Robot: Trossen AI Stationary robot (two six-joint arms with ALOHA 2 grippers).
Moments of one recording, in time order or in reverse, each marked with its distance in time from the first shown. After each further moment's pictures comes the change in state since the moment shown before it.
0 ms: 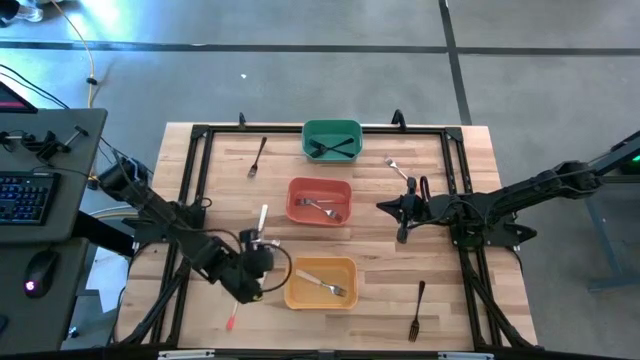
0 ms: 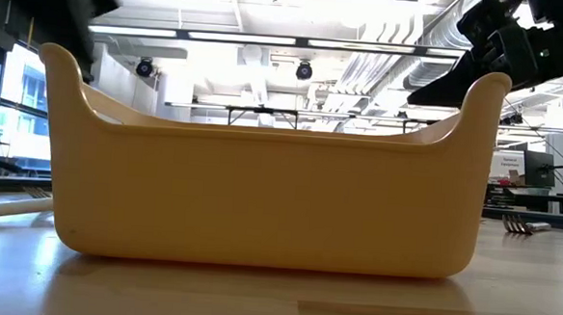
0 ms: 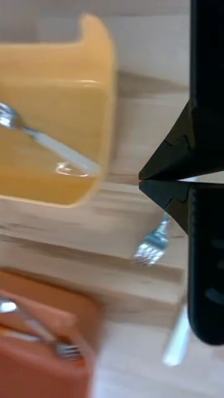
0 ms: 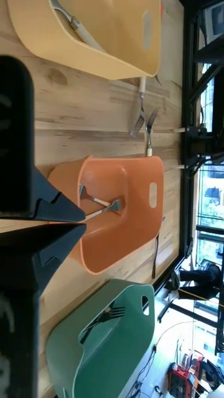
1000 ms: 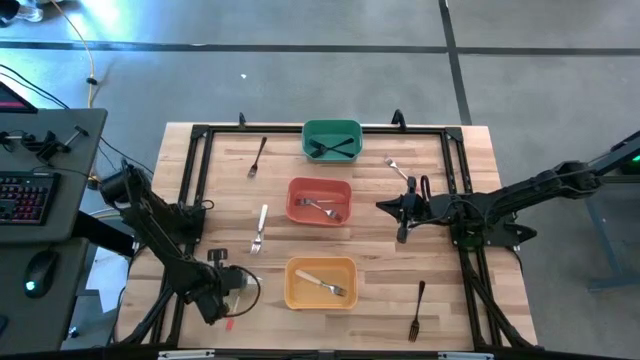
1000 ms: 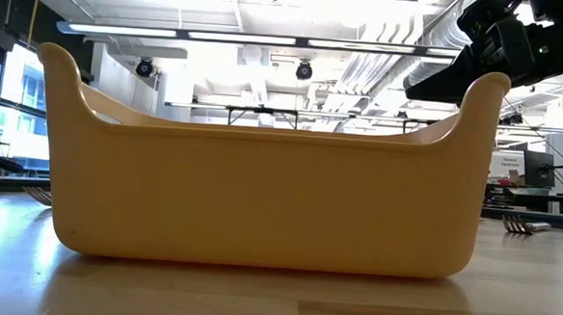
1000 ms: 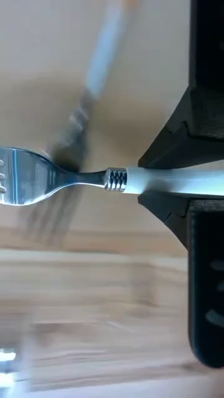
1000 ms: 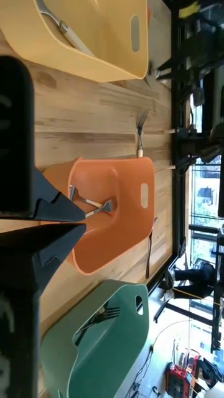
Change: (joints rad) left arm -0.284 0.073 -0.256 -0.002 0.263 -0.348; right arm 0.000 0.000 0.000 0.032 0.000 0.009
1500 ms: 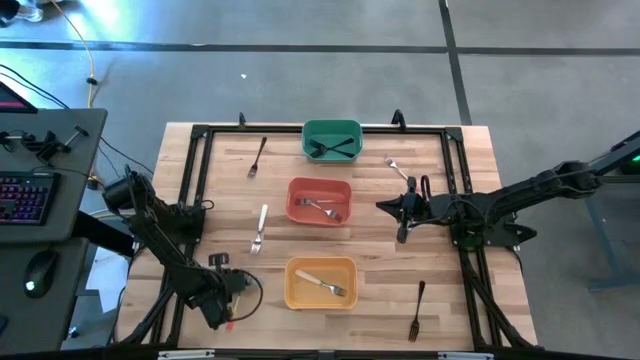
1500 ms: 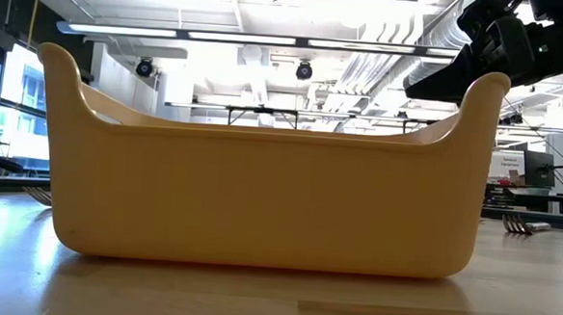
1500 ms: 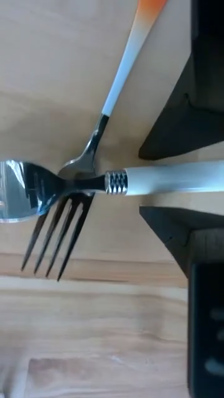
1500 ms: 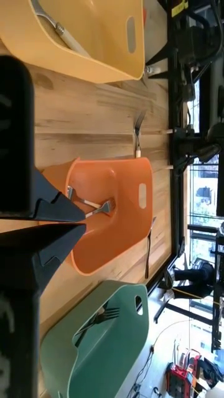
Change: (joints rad) left arm 0.000 0.079 0.008 0.034 0.033 -0.053; right arm 0.000 0.000 0.000 0.006 0.001 0.010
